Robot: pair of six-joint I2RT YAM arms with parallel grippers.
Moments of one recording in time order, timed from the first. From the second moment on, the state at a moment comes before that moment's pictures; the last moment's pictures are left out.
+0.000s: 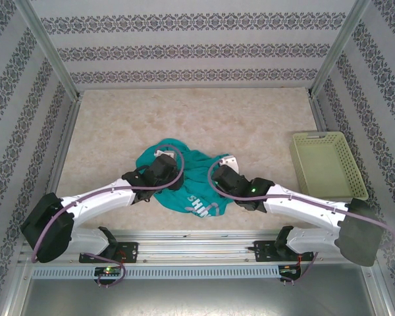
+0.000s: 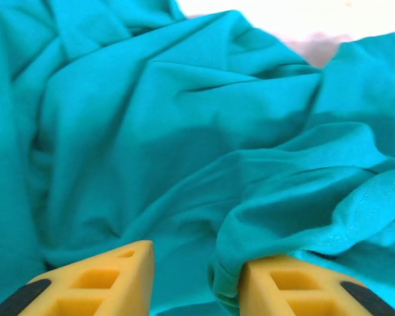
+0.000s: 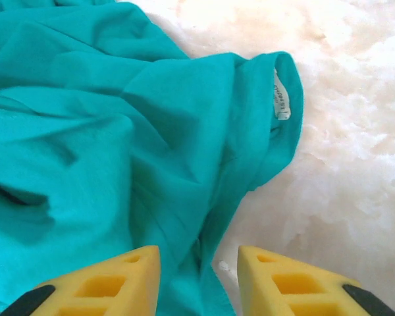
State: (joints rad) left arm -0.75 1.31 0.72 -0.29 -0.15 -0.64; right arm 0.95 1.18 0.72 -0.51 0.43 0.58
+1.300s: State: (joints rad) left arm -0.76 1.31 0.75 -0.32 -0.07 -0.63; right arm 0.92 1.59 1.03 -0.59 0.36 0.54
